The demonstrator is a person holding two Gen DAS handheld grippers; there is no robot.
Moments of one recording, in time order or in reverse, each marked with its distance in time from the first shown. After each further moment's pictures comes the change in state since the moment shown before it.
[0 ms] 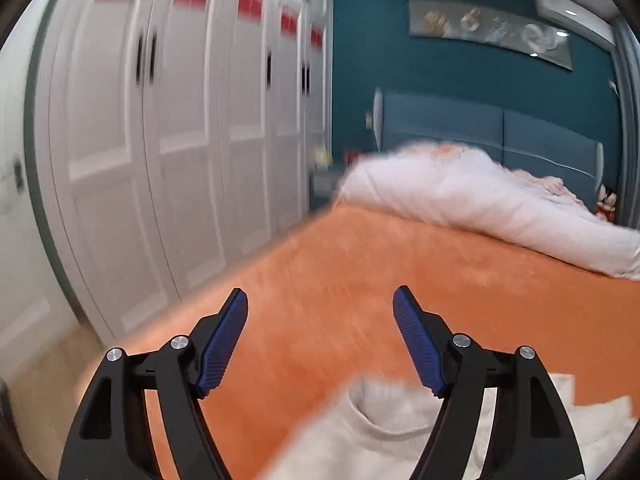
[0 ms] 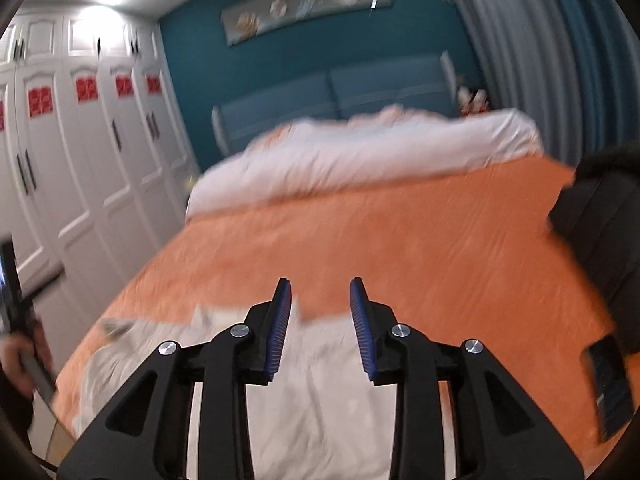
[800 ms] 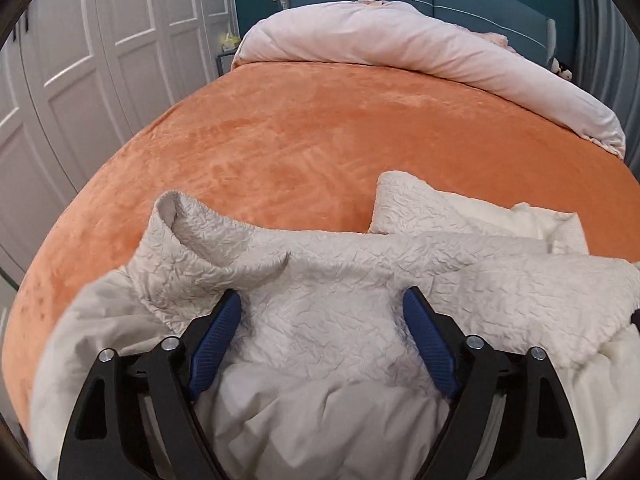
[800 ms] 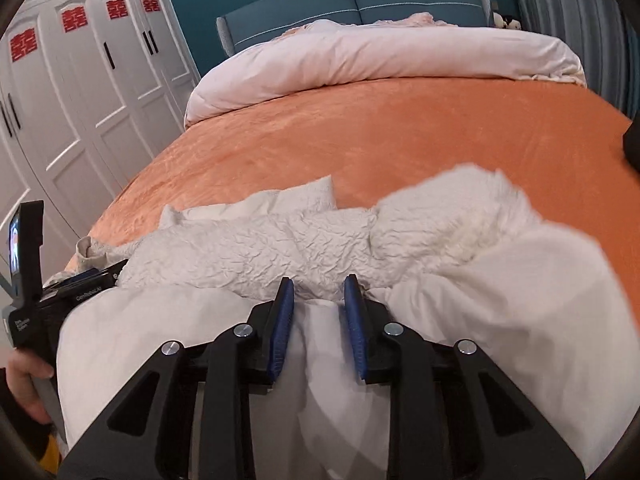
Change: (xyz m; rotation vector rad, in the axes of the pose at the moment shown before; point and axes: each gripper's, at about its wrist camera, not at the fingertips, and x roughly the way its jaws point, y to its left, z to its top) left arm 0.102 -0.118 -0.148 0.176 0.457 -0.212; right arm 0.159 0.029 -0.086 -0.031 0.279 0.020
